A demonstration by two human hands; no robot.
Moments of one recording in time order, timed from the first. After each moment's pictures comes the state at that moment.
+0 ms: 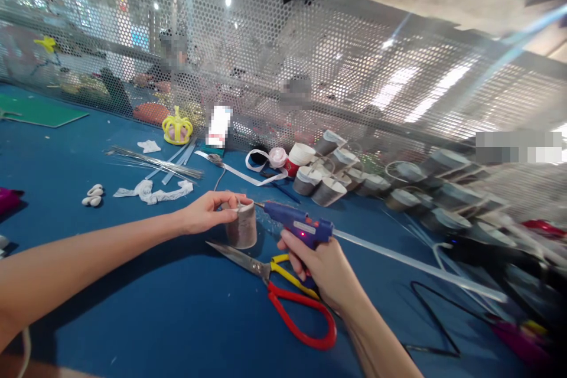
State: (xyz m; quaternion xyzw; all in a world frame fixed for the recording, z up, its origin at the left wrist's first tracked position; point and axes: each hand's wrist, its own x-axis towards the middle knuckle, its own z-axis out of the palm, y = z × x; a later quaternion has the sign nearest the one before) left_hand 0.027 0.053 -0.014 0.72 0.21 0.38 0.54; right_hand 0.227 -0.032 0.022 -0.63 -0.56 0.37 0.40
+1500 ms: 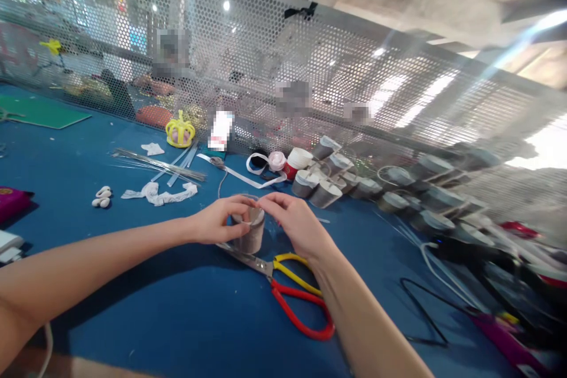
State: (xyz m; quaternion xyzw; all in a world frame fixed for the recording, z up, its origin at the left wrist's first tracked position) left_hand 0.026 0.037 0.001 0.85 0.18 0.36 0.33; right_hand 0.184 0.008 0.050 -0.57 -0.64 0.35 0.37
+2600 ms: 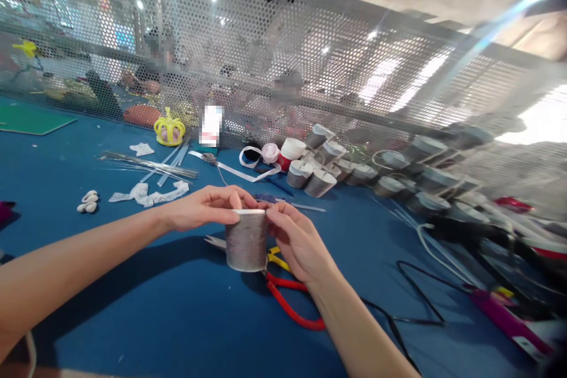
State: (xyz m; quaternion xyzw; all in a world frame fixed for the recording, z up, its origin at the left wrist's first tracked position) left_hand 0.018 0.036 0.023 0.66 0.08 0.30 0.68; right_hand 0.201 -0.019 0.023 -0.46 -0.43 0.54 0.55
